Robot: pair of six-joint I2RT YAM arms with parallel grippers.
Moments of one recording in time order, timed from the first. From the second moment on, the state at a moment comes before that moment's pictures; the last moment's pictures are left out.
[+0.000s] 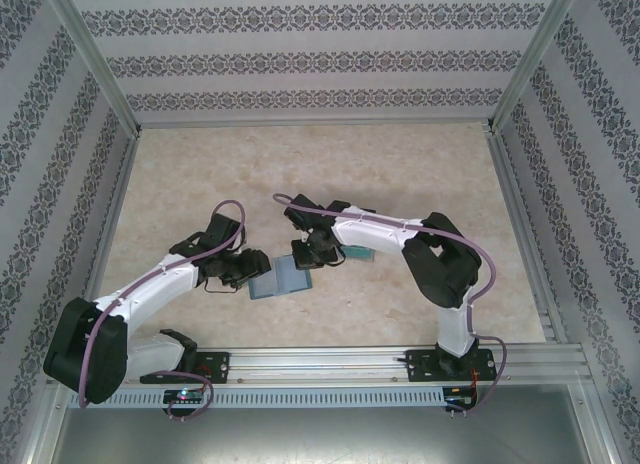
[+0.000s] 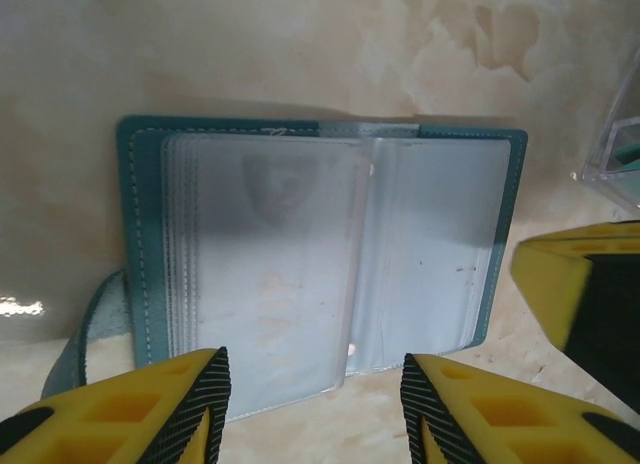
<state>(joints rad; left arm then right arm) -0.40 1.21 0.62 -0.52 0.32 -0.79 0.85 1.95 1.36 -0.73 -0.22 0.65</state>
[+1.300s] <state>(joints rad) -0.42 1.33 0.61 -0.50 0.27 -0.79 0.85 1.98 1.32 -0.71 -0.23 0.66</state>
